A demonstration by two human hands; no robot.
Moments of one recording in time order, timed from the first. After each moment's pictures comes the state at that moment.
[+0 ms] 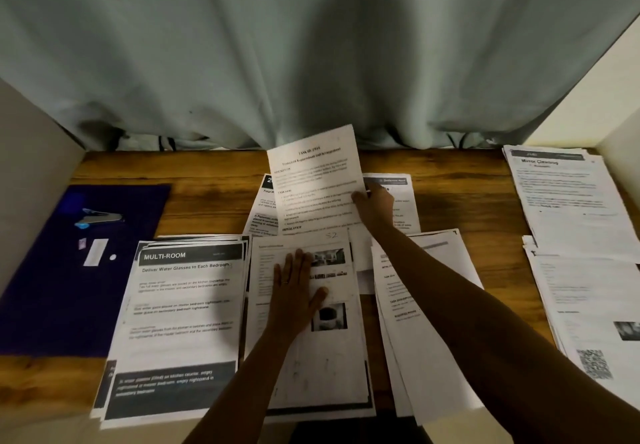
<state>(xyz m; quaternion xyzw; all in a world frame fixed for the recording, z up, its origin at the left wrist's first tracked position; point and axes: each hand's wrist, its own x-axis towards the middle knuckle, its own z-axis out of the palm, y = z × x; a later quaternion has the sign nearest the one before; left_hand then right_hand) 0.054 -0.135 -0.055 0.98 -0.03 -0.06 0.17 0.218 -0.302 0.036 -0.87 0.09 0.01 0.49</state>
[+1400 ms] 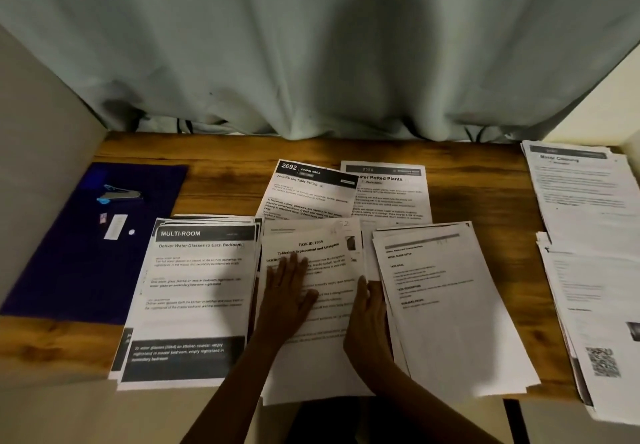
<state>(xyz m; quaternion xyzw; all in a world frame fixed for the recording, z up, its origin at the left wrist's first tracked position) 0.008 -0.110 -0.051 0.98 -0.03 -0.03 0.21 -0.020 -0.289 -0.019 -0.95 -0.03 0.09 0.30</state>
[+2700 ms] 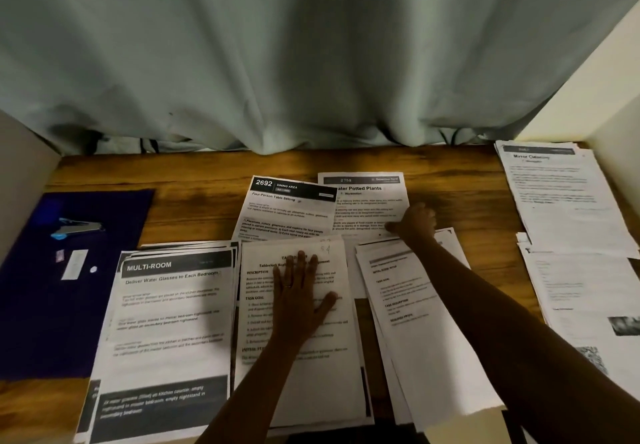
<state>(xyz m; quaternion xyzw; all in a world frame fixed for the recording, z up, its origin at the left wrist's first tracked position) 0.061 -0.158 -0.054 0.99 -0.03 -0.02 0.14 0.215 -0.385 0.011 -0.95 0.22 0.14 0.18</state>
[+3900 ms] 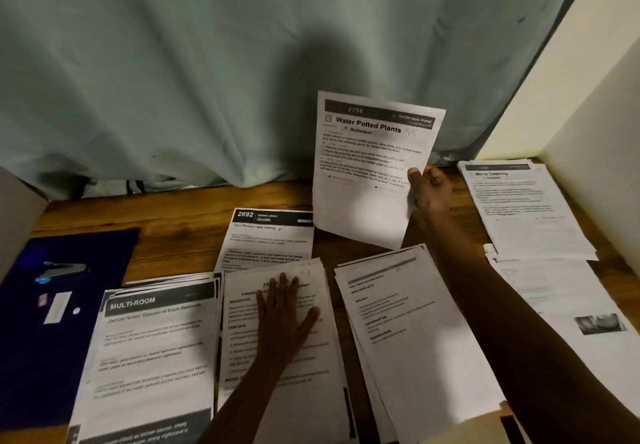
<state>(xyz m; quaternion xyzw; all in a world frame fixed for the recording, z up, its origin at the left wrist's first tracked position) 0.065 -0.164 -0.037 0.99 -0.02 -0.02 0.16 0.228 -0.431 0.123 -0.63 0.20 -0.13 0.74</state>
